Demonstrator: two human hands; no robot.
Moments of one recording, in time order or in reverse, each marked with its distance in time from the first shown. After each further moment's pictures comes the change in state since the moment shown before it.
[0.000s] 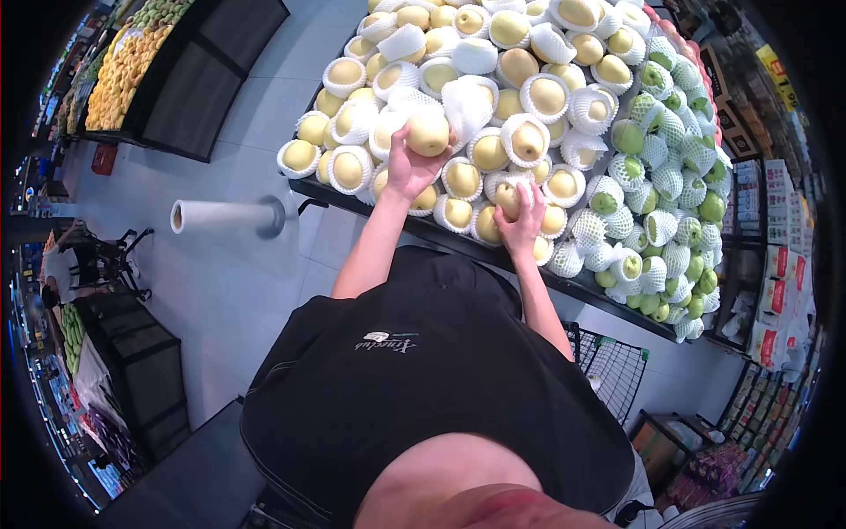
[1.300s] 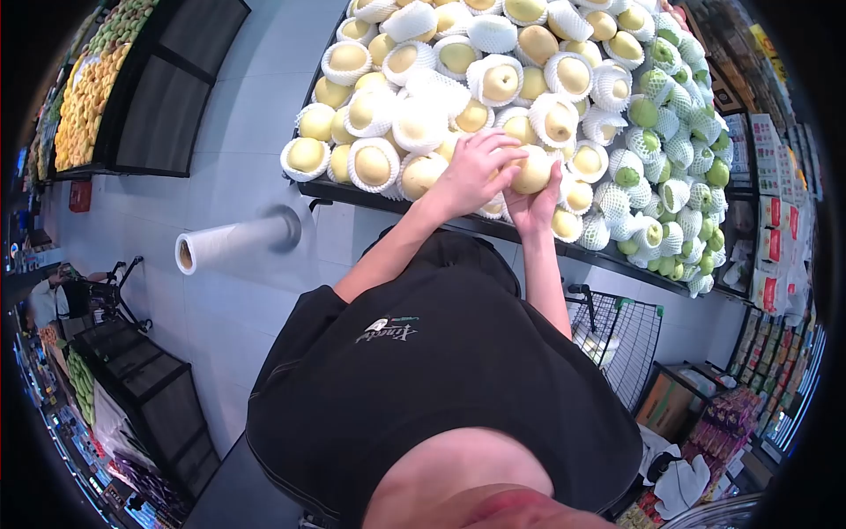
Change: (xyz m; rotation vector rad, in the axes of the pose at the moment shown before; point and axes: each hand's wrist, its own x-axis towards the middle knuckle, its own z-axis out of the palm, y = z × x) left_hand -0.038 0.015 0.044 1.839 -0.469 0.454; right_hand 0.056 -0.125 0.015 1.713 0.121 1.183
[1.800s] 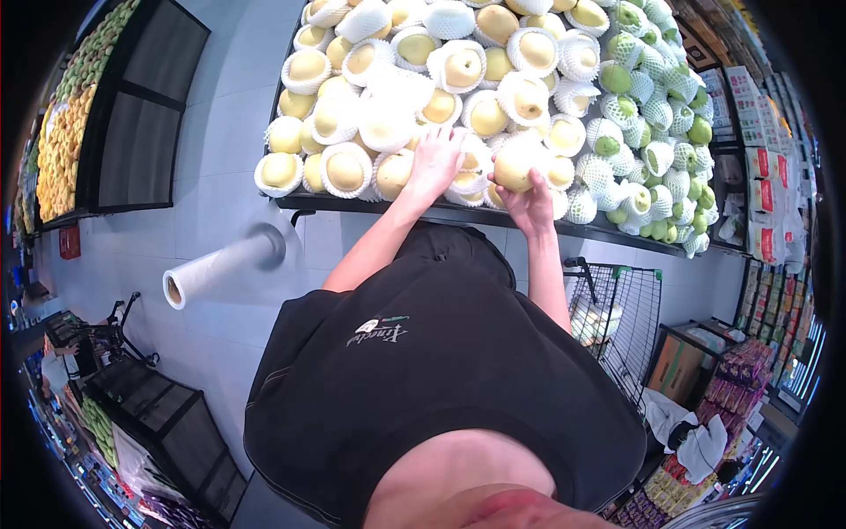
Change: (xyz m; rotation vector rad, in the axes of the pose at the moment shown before) left_hand -0.013 -0.078 0.060 0.473 -0.042 -0.097; right_hand -0.021 -0.025 -0.048 -0.264 -0.180 0.005
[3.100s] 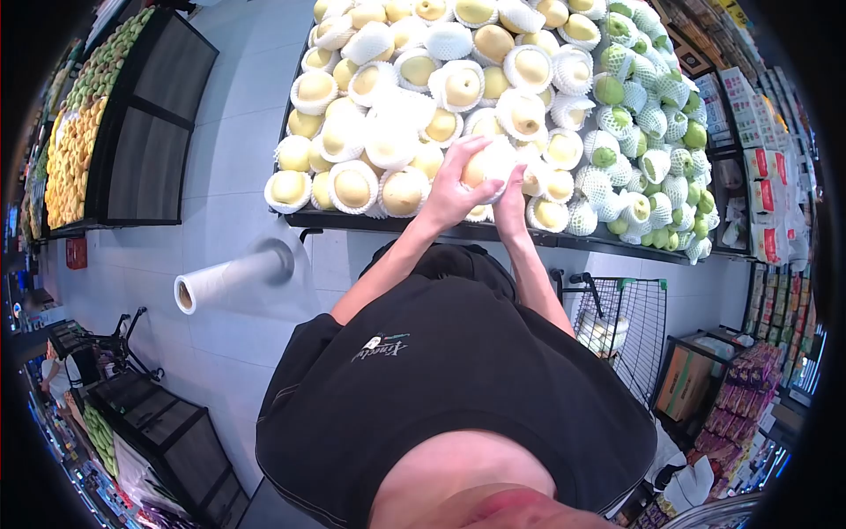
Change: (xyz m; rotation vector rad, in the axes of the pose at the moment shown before) left_hand -0.003 0.062 -0.068 -0.987 0.160 -0.071; right_hand 0.015 0.028 0.057 -0.449 0.134 -0.271
